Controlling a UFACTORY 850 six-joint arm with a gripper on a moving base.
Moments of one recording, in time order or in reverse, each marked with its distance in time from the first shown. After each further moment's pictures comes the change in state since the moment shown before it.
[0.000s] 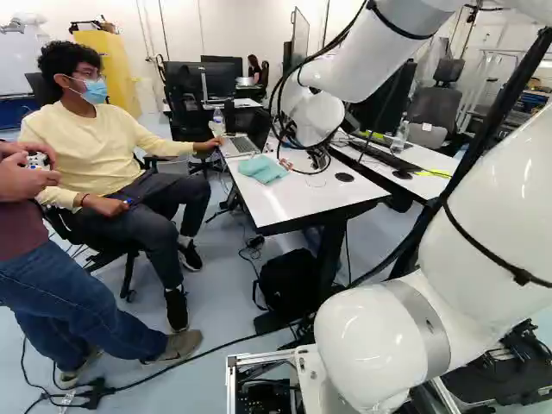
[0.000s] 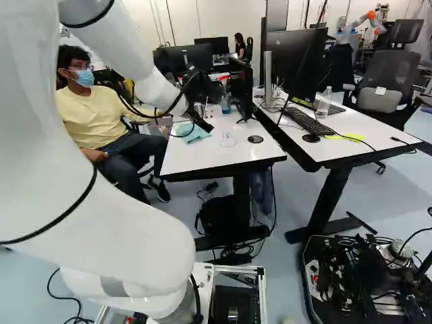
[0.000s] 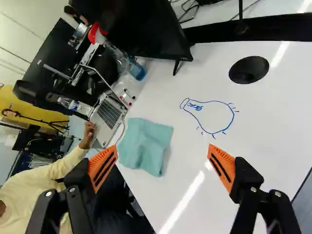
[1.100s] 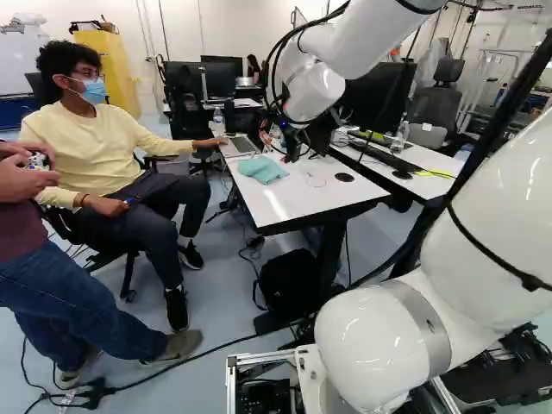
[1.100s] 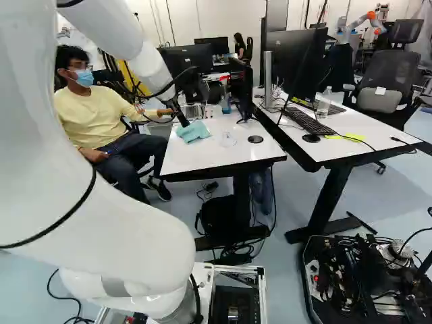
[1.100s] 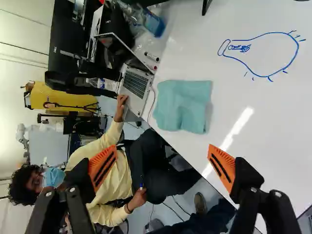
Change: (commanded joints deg) arm 3.4 0.2 -7.3 11.6 -15.8 0.0
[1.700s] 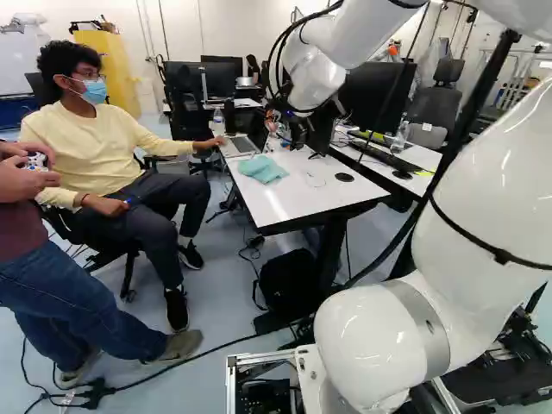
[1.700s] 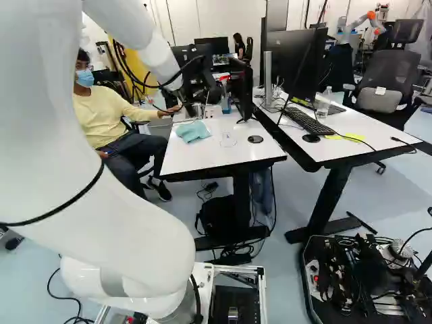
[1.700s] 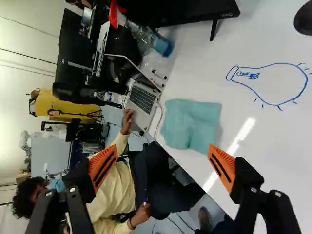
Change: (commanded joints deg) arm -4.1 -4.9 -6.0 -4.3 0.5 0.0
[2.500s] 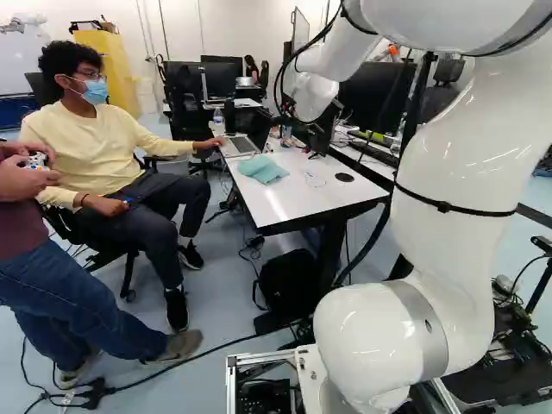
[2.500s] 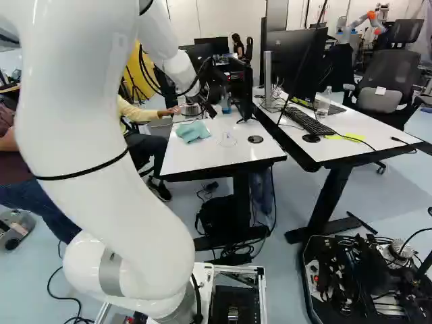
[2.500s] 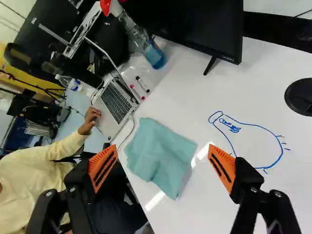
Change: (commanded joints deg) arm -3.3 -12.0 -7.2 -23.8 1.4 0.0
